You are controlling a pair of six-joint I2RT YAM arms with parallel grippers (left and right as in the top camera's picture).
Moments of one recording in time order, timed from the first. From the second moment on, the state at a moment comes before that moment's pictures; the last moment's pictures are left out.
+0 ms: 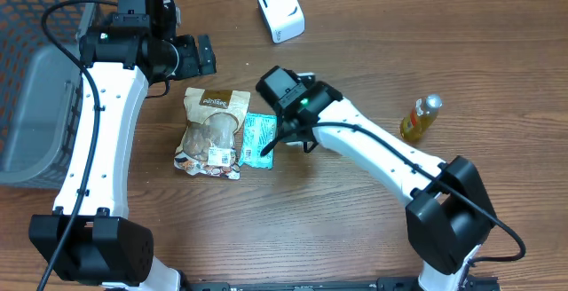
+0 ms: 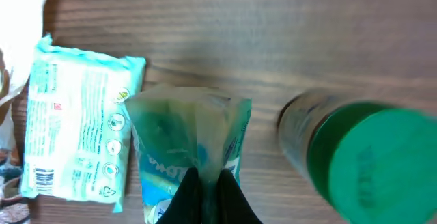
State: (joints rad) left arm -0.06 1.74 1.75 -1.10 0.09 -0.26; right arm 0.74 1.92 1.55 -0.97 0.27 0.61
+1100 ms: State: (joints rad) left arm -0.06 1.74 1.75 -1.10 0.09 -0.26; right arm 1.04 2.26 1.55 -1.08 1.05 0.41
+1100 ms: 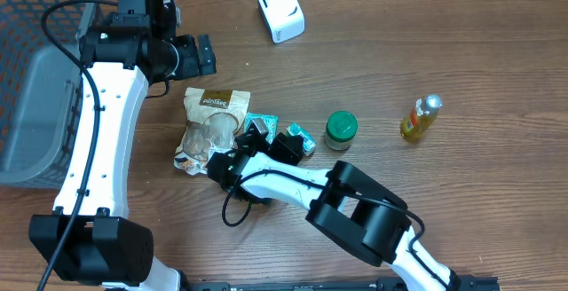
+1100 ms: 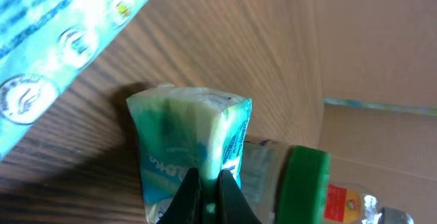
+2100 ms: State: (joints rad) left arm -0.06 1.74 1.75 -1.10 0.09 -0.26; right arm 1.05 2.27 1.58 -1.08 0.95 0.40
